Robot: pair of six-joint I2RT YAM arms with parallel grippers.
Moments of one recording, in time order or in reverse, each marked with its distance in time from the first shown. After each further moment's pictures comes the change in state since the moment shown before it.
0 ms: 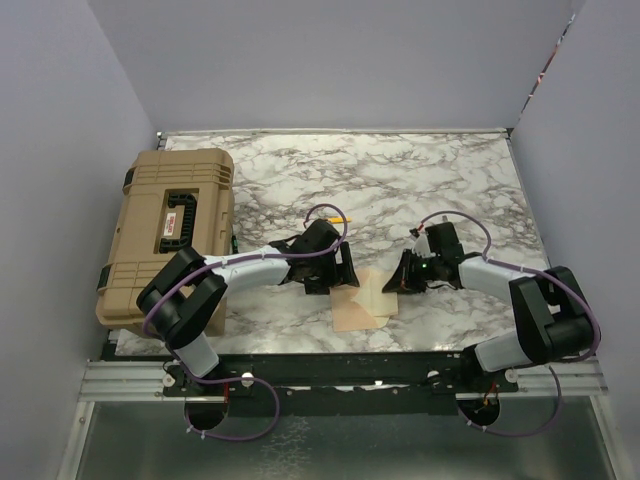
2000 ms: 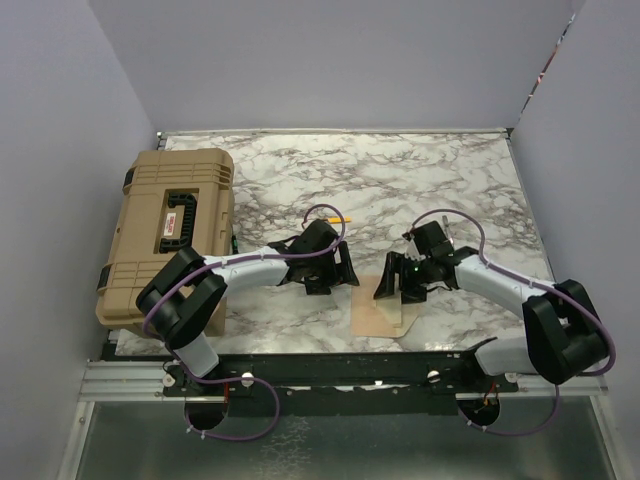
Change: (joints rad) left arm 0.006 -0.002 -0.016 0.028 0.008 -0.031; right arm 0.150 -0.085 0.089 -0.270 0.185 0.040
